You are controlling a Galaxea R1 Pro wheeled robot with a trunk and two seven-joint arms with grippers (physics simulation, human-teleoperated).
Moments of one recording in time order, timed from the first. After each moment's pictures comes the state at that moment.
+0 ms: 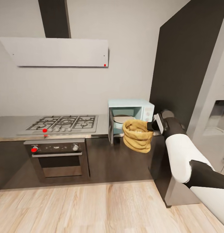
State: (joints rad) left arm 0.00 -0.02 0.02 -0.09 0.32 -0.04 0.15; right arm -1.28 0.04 -0.27 -0.63 0.31 1.04 0.02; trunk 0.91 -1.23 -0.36
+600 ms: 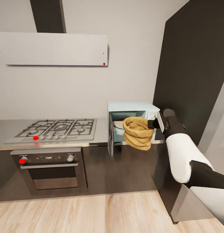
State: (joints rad) left arm 0.00 -0.02 0.02 -0.09 0.32 -0.04 0.14; right arm -1.28 0.05 -0.28 -0.67 0.31 1.04 0.03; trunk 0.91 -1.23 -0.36
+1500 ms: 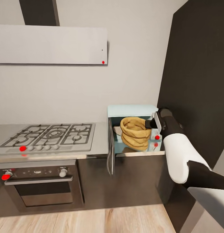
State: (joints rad) left arm 0.00 -0.02 0.01 -0.09 0.32 -0.04 0.14; right arm -1.28 0.07 -0.28 -0.67 0.31 1.04 0.02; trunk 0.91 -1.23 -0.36
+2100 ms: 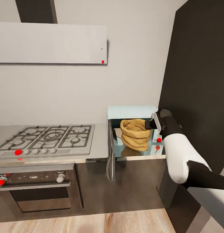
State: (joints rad) left arm 0.00 -0.02 0.02 -0.09 0.32 -0.04 0.14; right arm -1.28 0.07 -0.28 -0.66 0.32 1.04 0.02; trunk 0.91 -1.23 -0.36
